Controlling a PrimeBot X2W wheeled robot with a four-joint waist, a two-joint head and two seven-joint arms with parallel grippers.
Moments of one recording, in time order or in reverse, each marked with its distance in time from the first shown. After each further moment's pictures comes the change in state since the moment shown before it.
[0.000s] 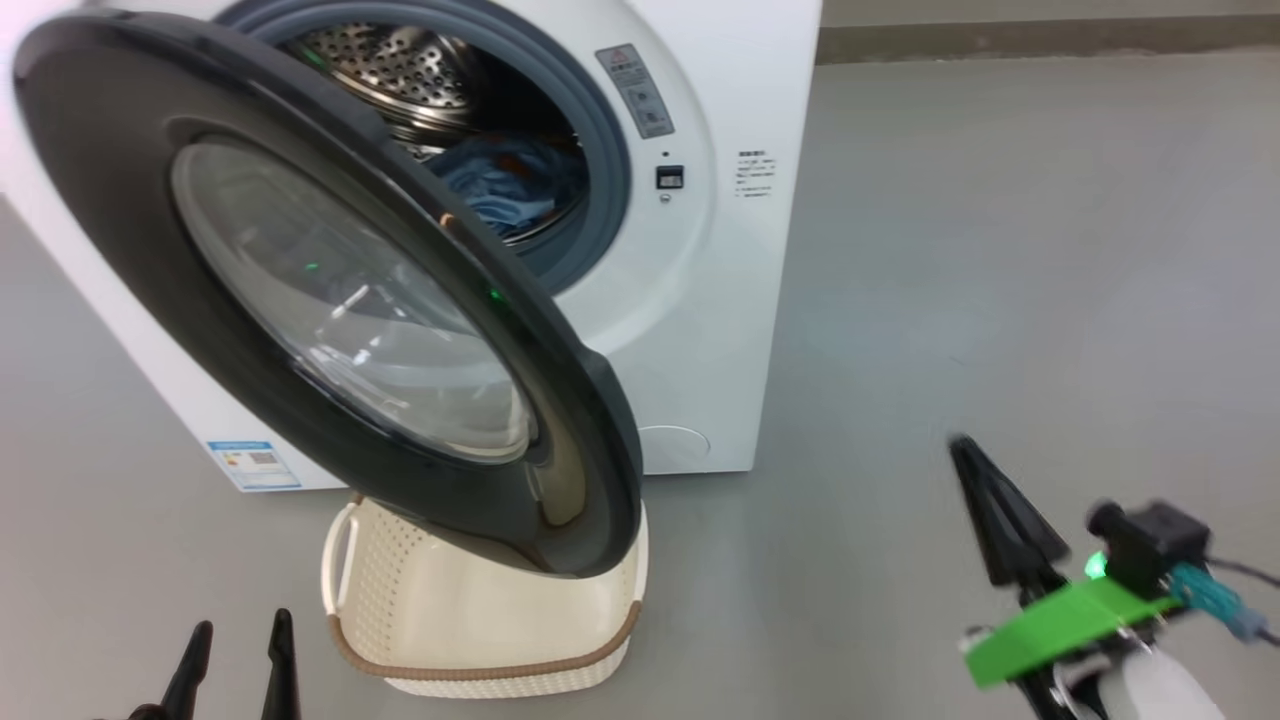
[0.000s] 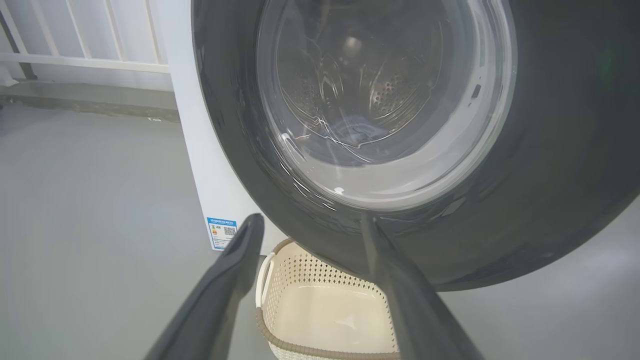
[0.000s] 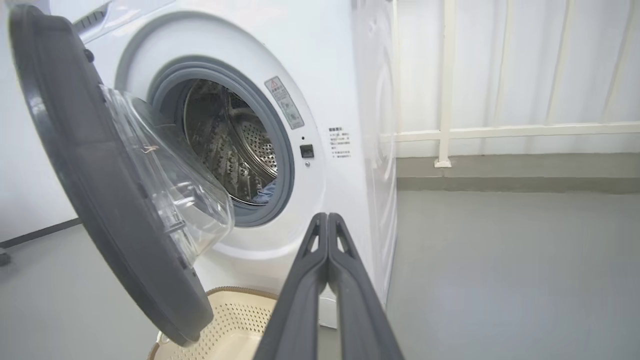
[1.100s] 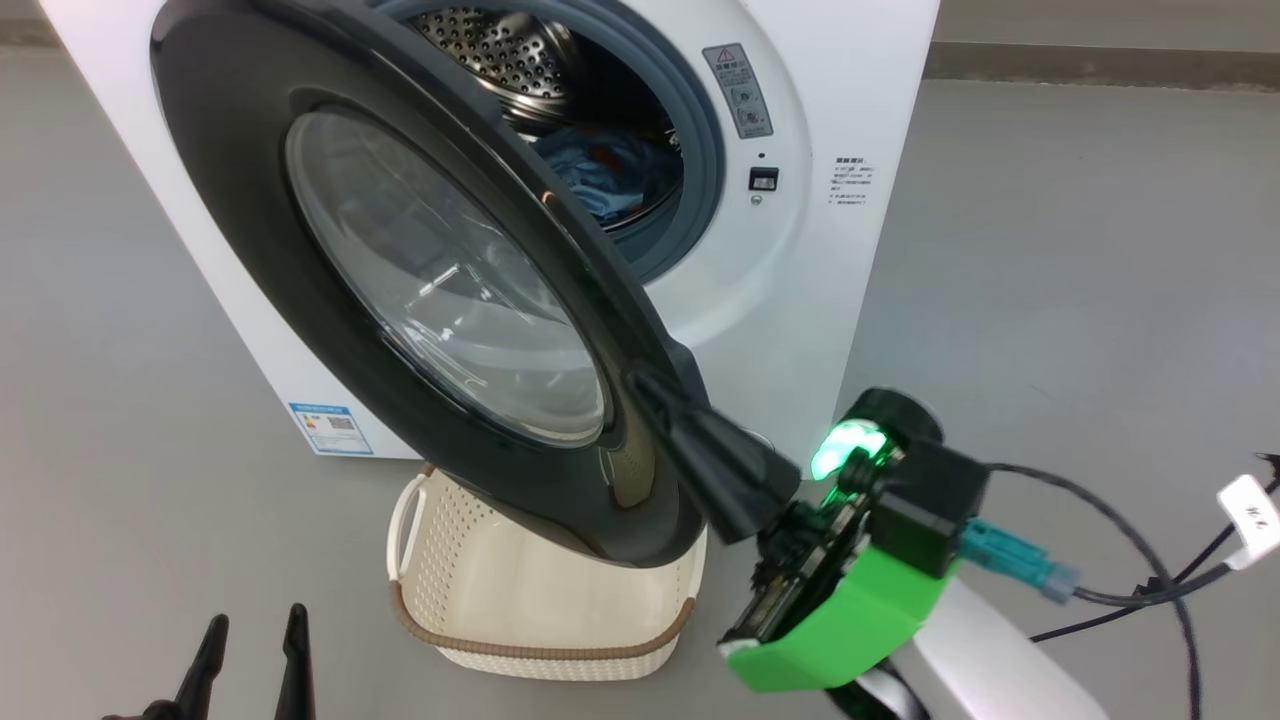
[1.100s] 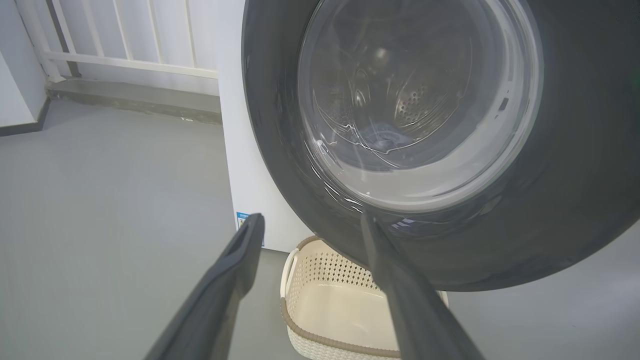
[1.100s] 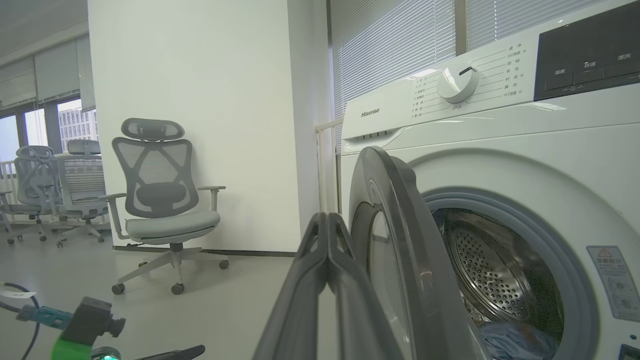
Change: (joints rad) left arm 0.000 -0.009 -0.019 -0.018 -0.003 0.000 0.000; right arm -0.294 0.079 0.448 -0.239 0.043 0.000 0.000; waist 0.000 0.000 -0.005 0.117
